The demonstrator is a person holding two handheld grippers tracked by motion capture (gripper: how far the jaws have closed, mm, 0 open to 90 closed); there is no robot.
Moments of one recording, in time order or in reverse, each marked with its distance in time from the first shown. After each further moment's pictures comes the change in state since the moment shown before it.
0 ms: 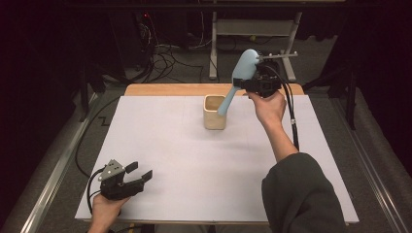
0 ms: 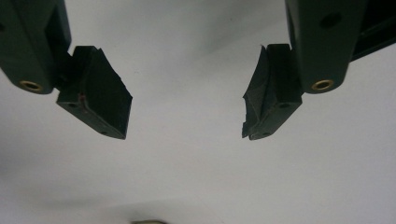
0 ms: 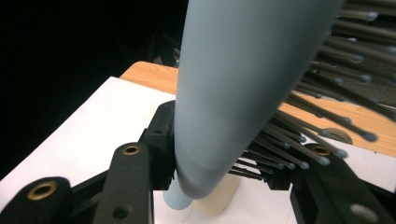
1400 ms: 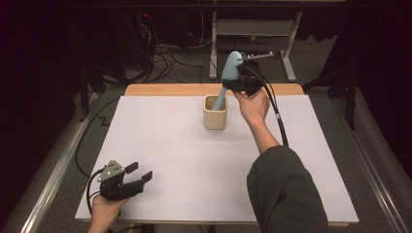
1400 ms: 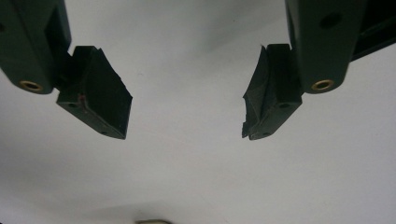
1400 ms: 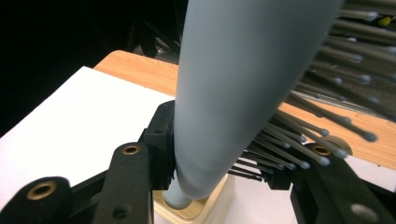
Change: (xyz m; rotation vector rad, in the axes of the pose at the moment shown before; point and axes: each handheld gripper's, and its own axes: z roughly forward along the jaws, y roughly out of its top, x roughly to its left) left arm 0.000 -0.001 -0.002 -0.003 -0.010 0.009; right arm 0.015 0.001 0.049 0.041 -0.086 -0.060
